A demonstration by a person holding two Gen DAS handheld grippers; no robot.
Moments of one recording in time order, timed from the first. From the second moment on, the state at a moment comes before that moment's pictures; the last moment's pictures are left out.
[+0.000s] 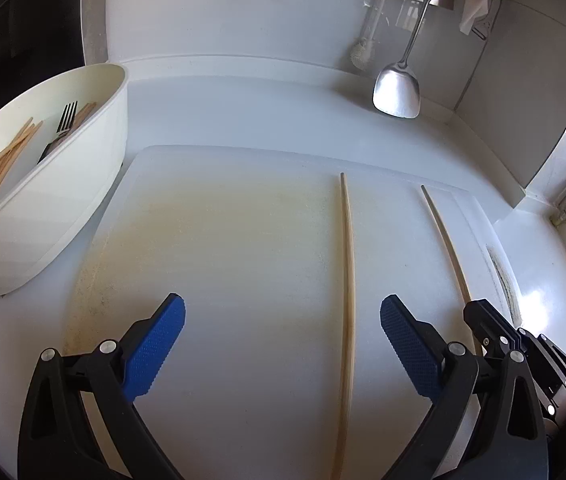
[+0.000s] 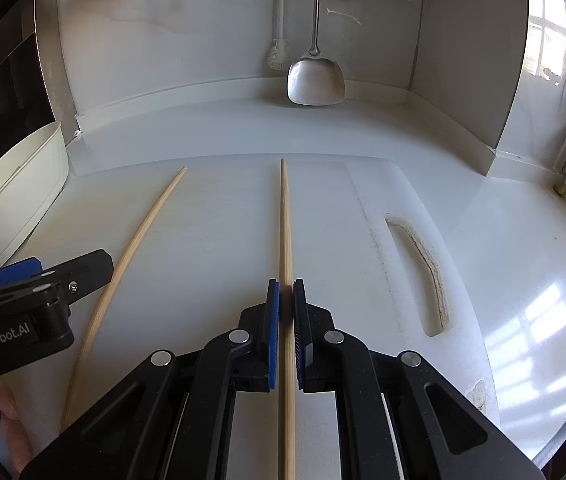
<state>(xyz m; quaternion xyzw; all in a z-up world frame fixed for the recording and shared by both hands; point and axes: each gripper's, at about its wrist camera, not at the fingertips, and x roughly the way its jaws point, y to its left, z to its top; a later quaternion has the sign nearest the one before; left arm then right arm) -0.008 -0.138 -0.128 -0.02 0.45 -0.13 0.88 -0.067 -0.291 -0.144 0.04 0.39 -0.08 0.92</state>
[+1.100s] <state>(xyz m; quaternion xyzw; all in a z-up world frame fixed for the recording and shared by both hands) 0.006 -0.168 -0.139 0.06 0.45 -0.12 0.89 -0.058 -0.301 -0.146 0.05 0.39 -0.07 0.92</state>
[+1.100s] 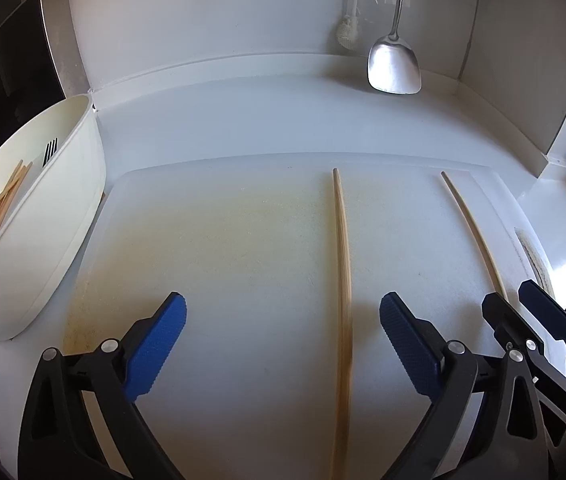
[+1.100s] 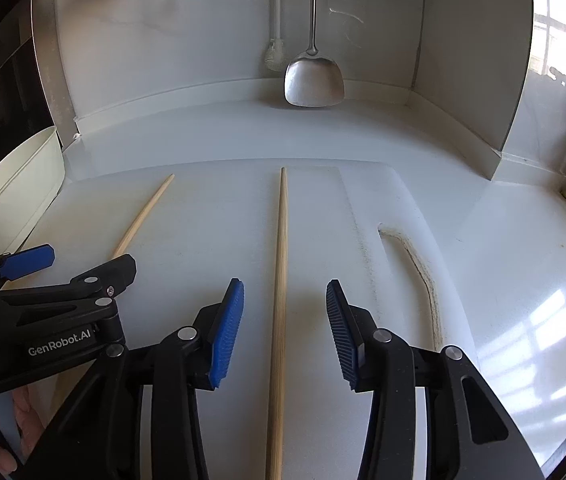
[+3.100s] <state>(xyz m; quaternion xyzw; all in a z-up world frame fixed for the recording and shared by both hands) 0.070 0.163 -0.012 -0.06 0.45 -0.02 0.89 0.056 -0.037 -0.014 0.10 0.38 0.14 0.91</state>
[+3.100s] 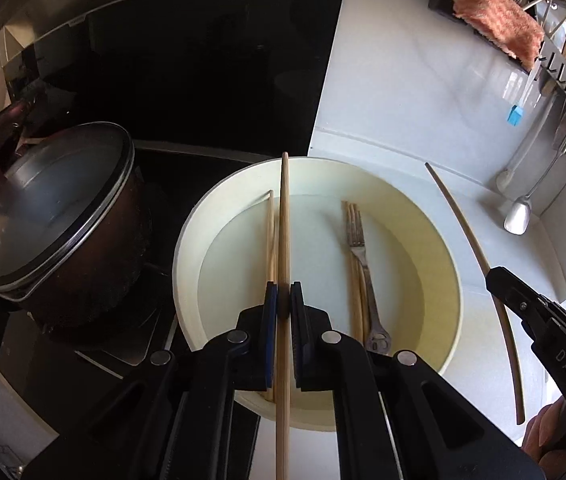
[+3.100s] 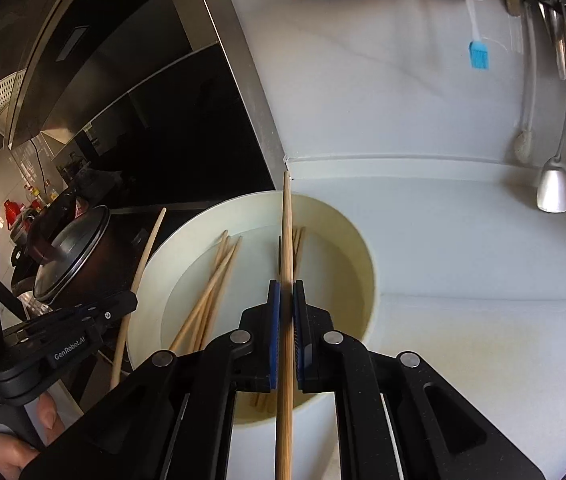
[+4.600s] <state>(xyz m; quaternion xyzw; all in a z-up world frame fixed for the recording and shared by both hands) 0.127 0.163 -0.053 -0.08 0.51 0.04 0.86 0.130 -0.015 -0.062 0.07 0.49 0.16 0.86</state>
